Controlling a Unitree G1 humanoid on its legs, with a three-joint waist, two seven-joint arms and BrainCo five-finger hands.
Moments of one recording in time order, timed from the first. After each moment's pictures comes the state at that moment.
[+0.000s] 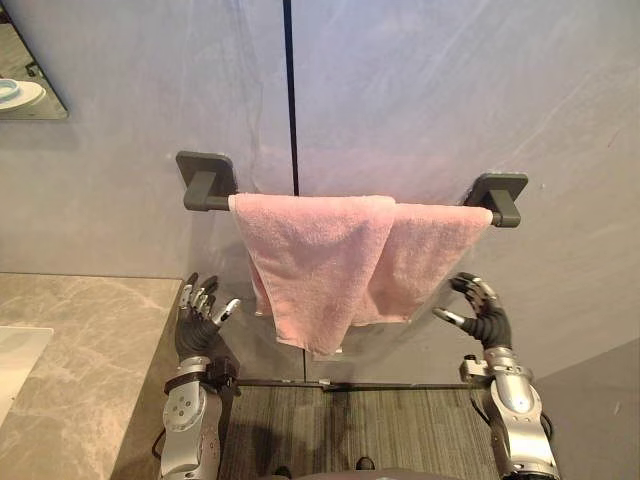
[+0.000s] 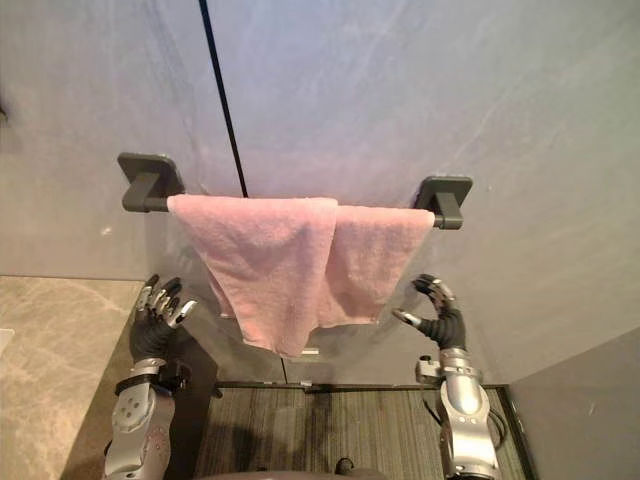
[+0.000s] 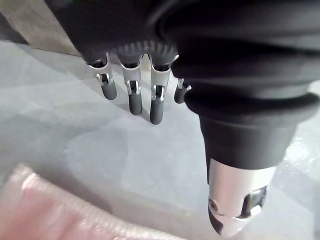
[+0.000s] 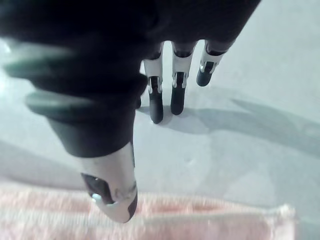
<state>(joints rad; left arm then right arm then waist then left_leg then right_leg) 0.20 0.08 0.16 0.04 -0.32 -0.28 0.06 0.15 -0.09 -0.23 0.06 0.04 -0.18 -0.02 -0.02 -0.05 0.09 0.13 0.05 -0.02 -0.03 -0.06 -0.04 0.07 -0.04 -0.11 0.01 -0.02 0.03</state>
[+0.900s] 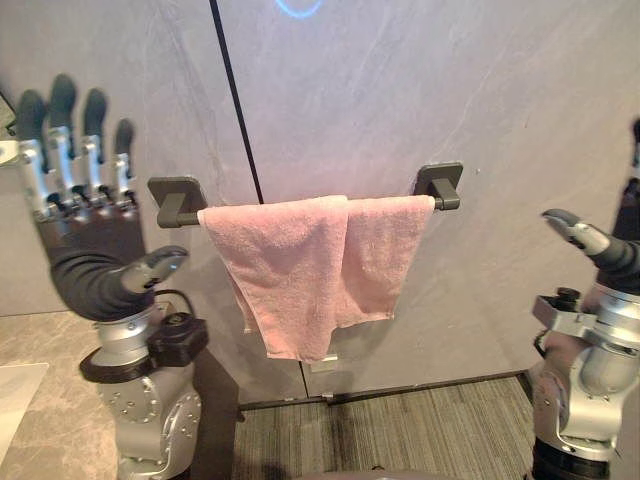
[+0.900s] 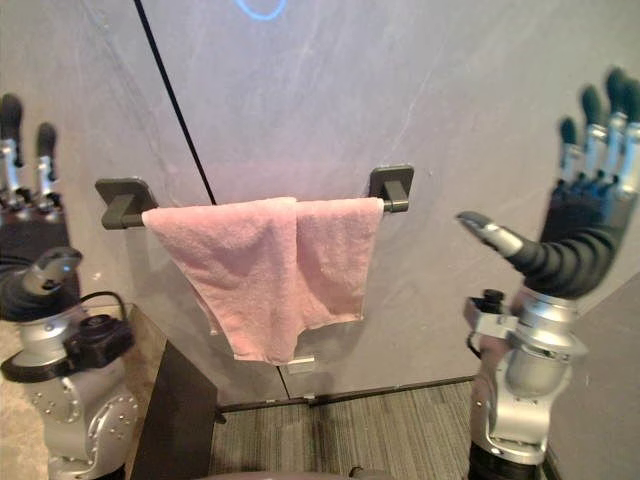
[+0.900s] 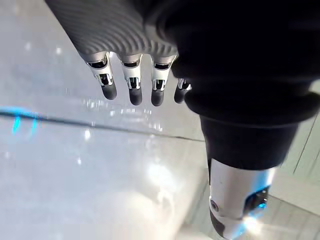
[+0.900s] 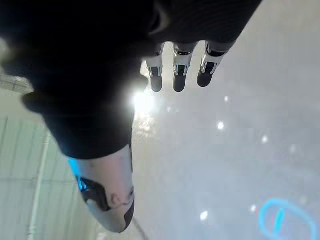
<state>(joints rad) 0.05 0.22 -0.05 -0.69 -0.41 -0.45 0.01 -0.07 -0.19 -0.13 -0.61 0.21 -0.39 -0.04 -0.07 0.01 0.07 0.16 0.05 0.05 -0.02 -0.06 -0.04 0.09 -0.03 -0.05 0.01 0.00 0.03</state>
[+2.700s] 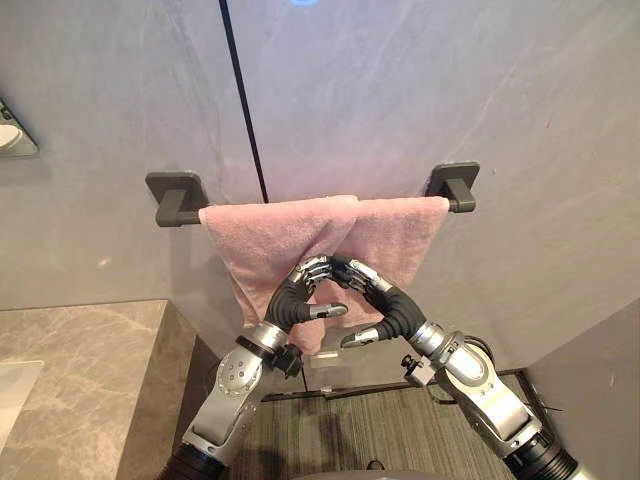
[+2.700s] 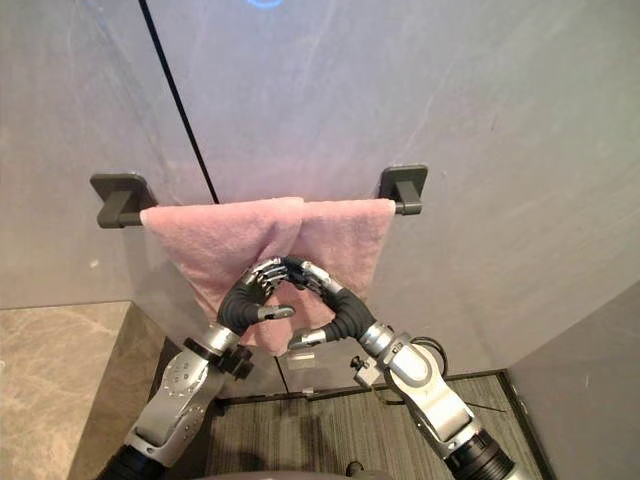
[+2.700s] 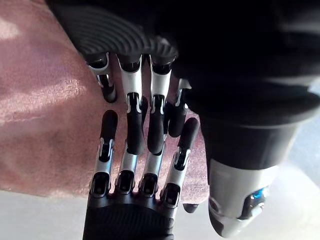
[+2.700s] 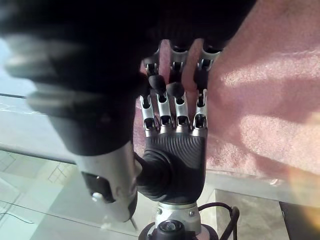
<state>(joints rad) 0.02 0.28 -0.36 -0.10 -0.36 -0.27 -0.13 -0.05 -0.43 0.48 -0.16 0.30 -0.24 0.25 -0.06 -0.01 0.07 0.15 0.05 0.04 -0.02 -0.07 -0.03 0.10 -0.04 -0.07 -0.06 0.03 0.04</state>
